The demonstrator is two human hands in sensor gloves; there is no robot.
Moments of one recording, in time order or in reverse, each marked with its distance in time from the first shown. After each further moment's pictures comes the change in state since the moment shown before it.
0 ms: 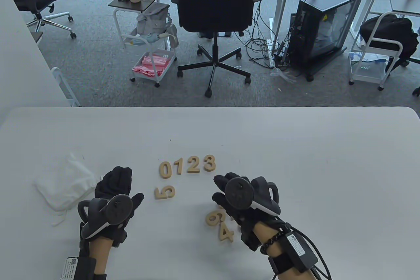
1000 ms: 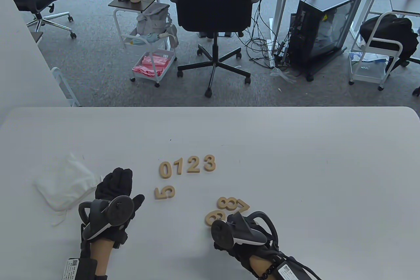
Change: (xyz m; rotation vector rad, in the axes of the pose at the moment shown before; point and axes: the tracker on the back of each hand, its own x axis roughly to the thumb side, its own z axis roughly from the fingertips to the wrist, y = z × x) left_hand 0.003 -0.002 0.001 -0.008 0.006 -0.010; right_hand 0.019 0.079 0.026 0.308 -0.047 0.267
